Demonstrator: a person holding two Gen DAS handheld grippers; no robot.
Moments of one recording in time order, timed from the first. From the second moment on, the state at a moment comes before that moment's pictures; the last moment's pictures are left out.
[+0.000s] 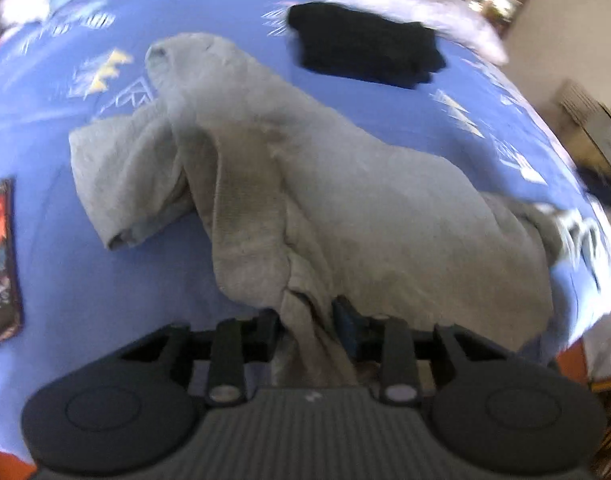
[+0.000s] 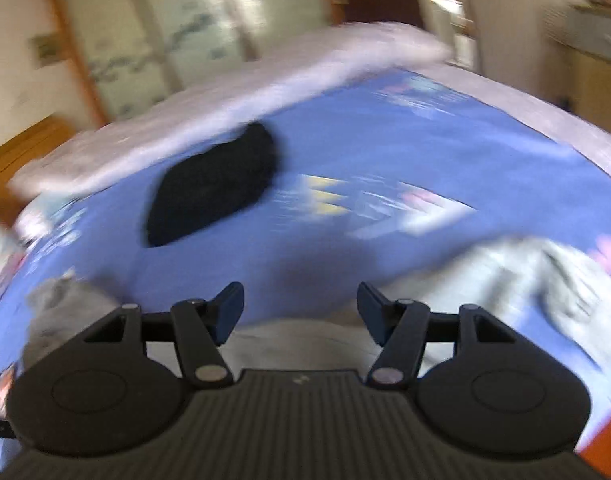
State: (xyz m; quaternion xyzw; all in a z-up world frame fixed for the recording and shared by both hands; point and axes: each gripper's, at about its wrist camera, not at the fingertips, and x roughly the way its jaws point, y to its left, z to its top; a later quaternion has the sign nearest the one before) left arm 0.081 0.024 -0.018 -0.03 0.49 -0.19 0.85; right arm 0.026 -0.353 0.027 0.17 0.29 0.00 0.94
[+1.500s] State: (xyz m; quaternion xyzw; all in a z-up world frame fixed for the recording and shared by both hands) left arm 0.026 0.156 -0.003 -0.24 0.41 -0.21 0.86; right arm 0.227 -0.051 -0.021 0.15 0.51 0.26 0.81
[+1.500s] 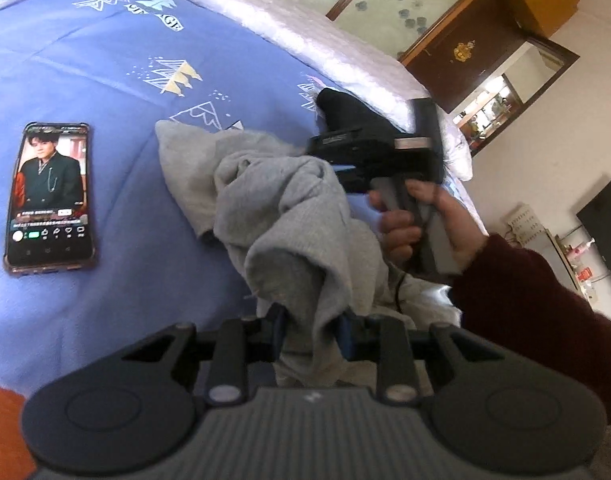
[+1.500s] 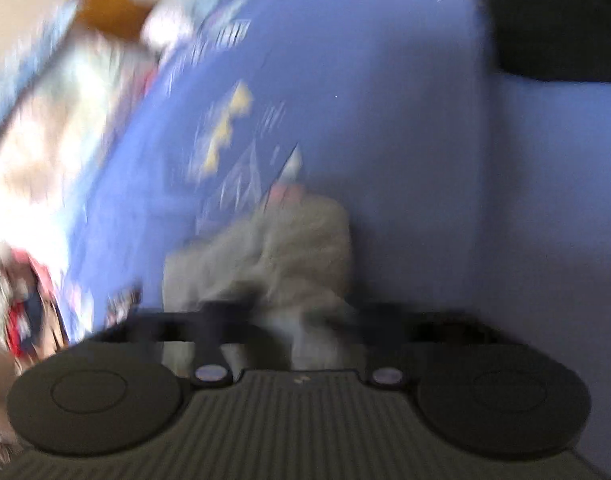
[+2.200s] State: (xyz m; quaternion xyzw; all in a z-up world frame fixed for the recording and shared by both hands) left arm 0.135 0.042 -0.014 -0.16 0.47 -0.19 0.85; right arm 0.003 -0.382 0.017 0.23 0.27 -0.17 0.92
